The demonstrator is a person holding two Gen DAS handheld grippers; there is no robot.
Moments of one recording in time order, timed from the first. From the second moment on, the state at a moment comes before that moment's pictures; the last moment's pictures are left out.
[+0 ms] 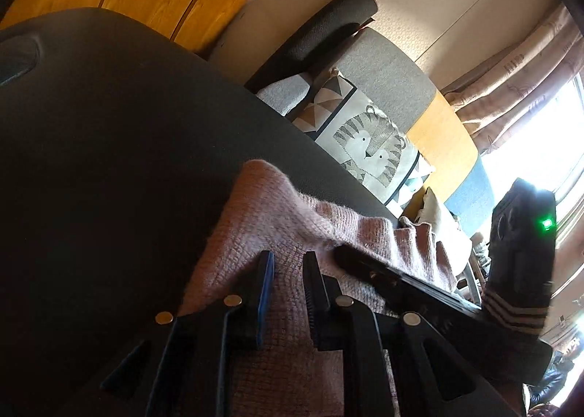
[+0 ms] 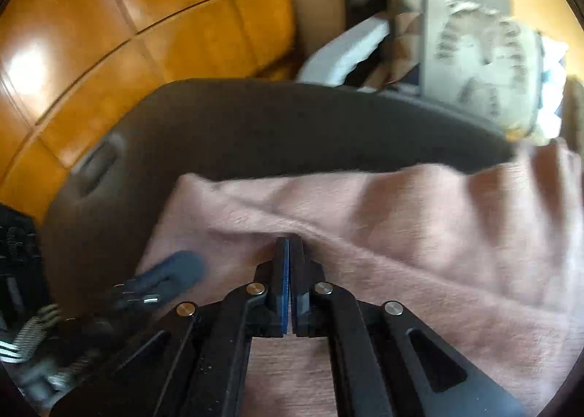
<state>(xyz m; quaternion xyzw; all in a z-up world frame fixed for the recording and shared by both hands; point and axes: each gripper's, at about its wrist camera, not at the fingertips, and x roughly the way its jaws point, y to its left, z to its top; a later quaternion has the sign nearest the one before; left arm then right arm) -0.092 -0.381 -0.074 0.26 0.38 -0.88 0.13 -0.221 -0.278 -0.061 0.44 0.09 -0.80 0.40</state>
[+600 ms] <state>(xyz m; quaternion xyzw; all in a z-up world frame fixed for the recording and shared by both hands) -0.093 -0.384 -0.078 0.26 0.39 -0.87 0.13 -0.224 -0.303 -0.045 0.42 0.07 -0.79 0.43</state>
